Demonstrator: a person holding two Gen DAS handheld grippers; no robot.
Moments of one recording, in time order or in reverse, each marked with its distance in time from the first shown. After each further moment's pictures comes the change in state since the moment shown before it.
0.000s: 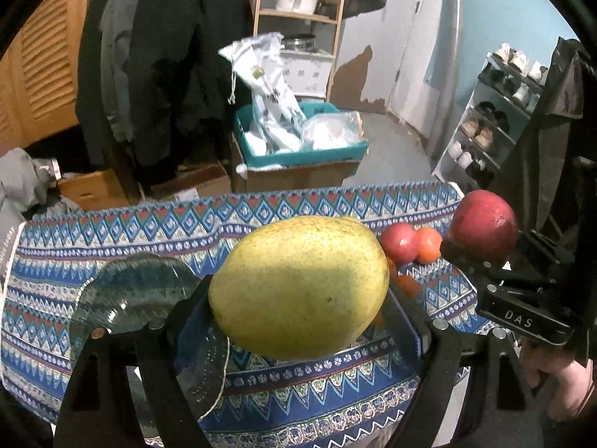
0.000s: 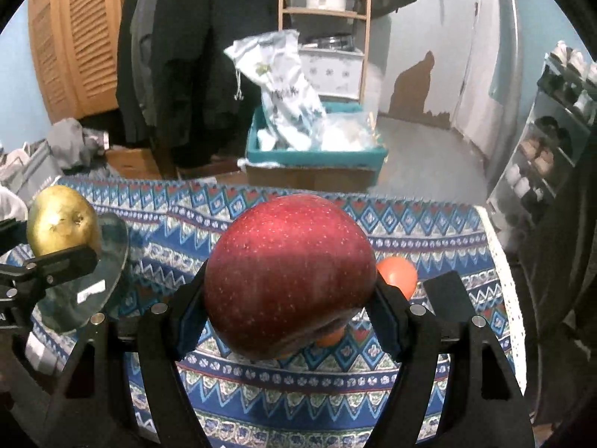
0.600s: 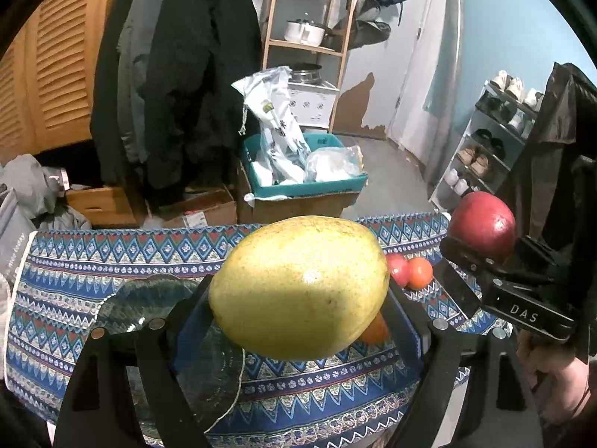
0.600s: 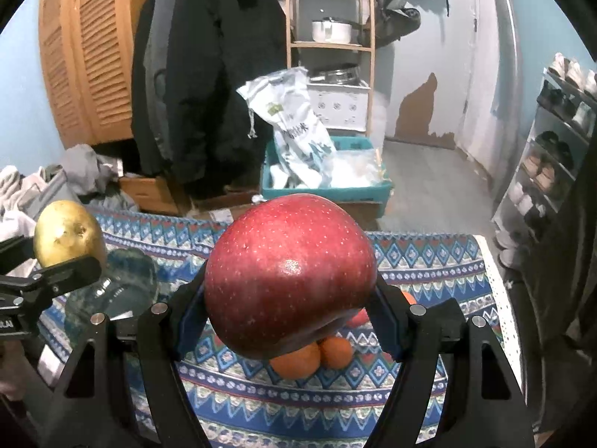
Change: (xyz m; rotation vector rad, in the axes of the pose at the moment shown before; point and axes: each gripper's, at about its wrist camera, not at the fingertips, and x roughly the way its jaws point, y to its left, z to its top) left arm -0.041 0.015 0.013 -0.037 -0.086 -0.008; right arm -0.036 0.016 0.032 0.009 -0.090 0.051
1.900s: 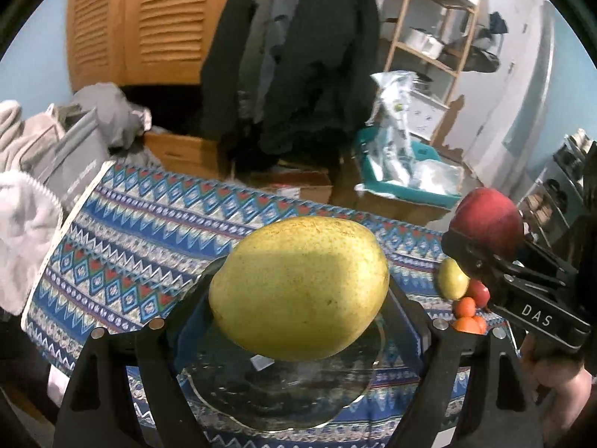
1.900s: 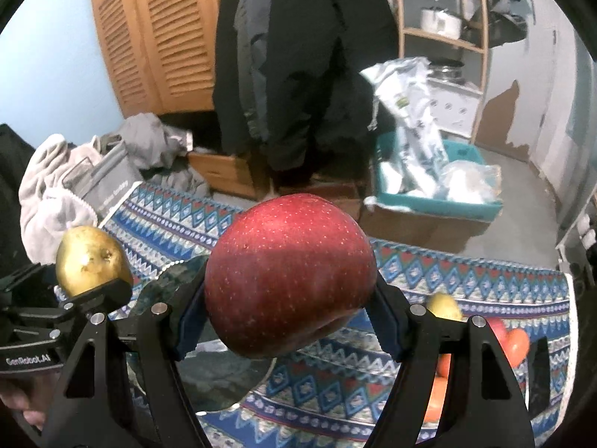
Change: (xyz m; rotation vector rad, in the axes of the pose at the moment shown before) left arm -0.007 0.155 -0.033 -0.268 0.047 0.212; right arm 0.084 0.153 0.028 -0.114 0.108 0.232
